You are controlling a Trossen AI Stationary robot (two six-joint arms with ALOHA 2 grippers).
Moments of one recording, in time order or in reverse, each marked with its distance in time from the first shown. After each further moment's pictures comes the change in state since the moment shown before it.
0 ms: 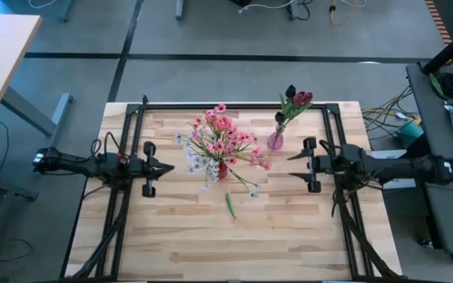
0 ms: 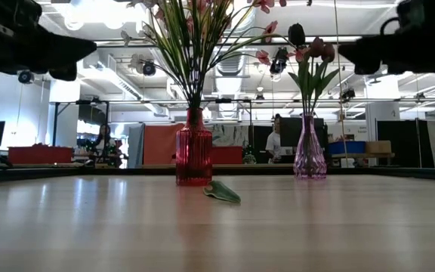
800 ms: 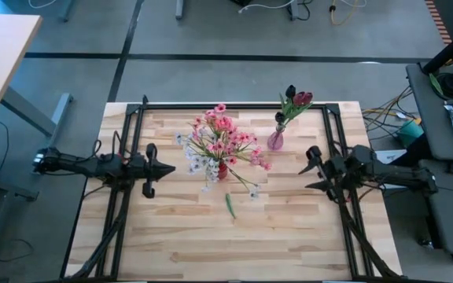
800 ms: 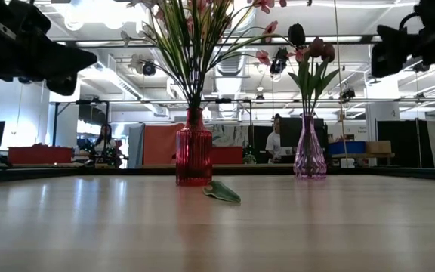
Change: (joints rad) left arm 0.000 -0.011 0.003 -0.100 -0.020 -0.222; right arm -0.034 -0.376 -0.035 -0.296 -0.313 0.297
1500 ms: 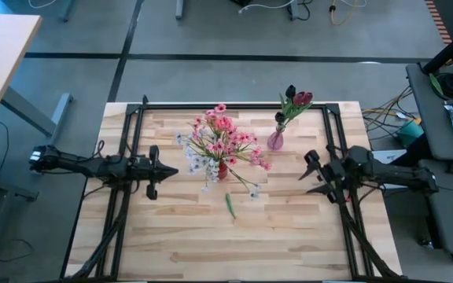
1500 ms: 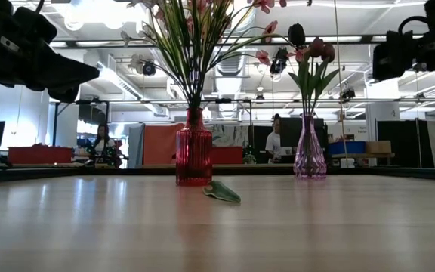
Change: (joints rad) left arm 0.000 0.101 0.000 0.000 0.000 0.000; right arm 0.007 0.004 -0.012 -0.040 -0.078 -0.012
